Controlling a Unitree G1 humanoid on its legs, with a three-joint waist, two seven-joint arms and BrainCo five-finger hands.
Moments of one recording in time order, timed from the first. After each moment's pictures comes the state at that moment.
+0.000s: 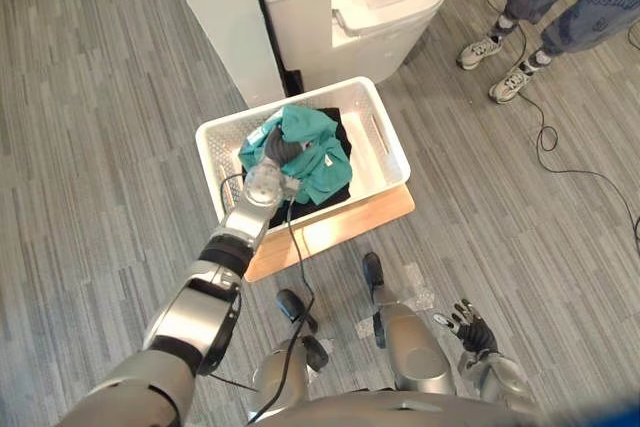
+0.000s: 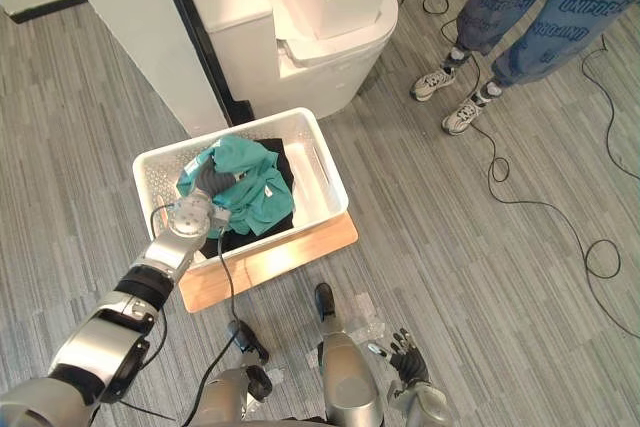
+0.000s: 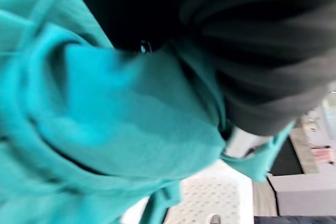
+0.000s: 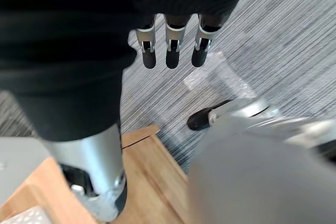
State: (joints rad) left arm -0.60 0.30 -0.25 0.69 -0.09 -0.02 0.21; right arm 0.08 -0.13 -0.03 0.86 0.38 -0.18 0.07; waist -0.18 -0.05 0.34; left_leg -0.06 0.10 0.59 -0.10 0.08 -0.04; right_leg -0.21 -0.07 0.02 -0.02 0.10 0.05
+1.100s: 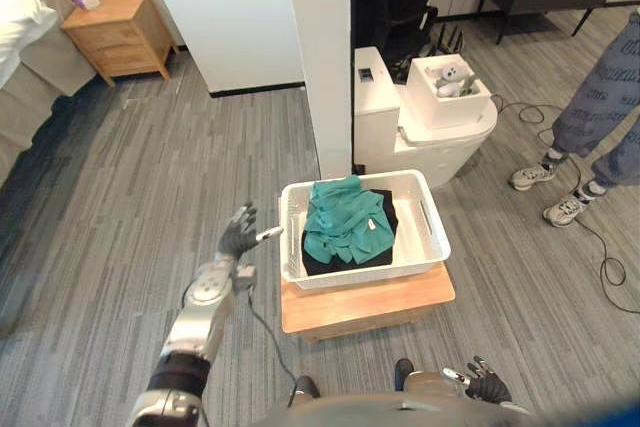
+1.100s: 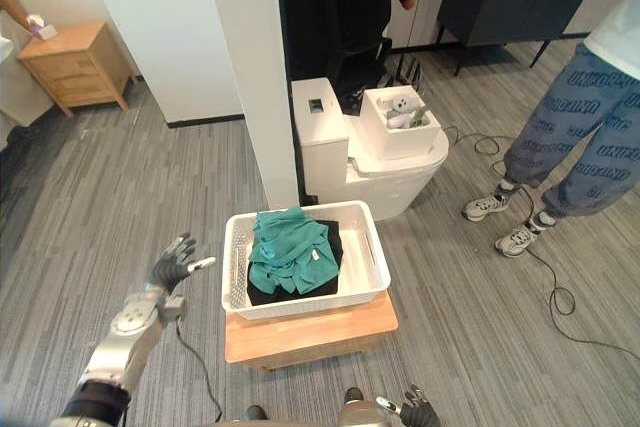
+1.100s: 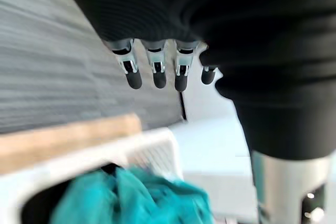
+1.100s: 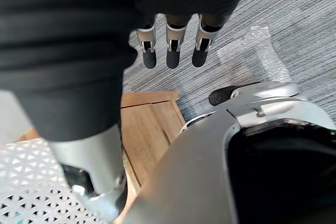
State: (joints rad) left arm 0.08 0.31 0.04 0.32 -0.31 0.08 0.05; right arm 0.25 -0.12 -0.11 0.91 0.24 -0.08 0.09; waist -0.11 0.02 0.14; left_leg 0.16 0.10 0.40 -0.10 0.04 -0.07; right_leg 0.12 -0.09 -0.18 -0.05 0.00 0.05
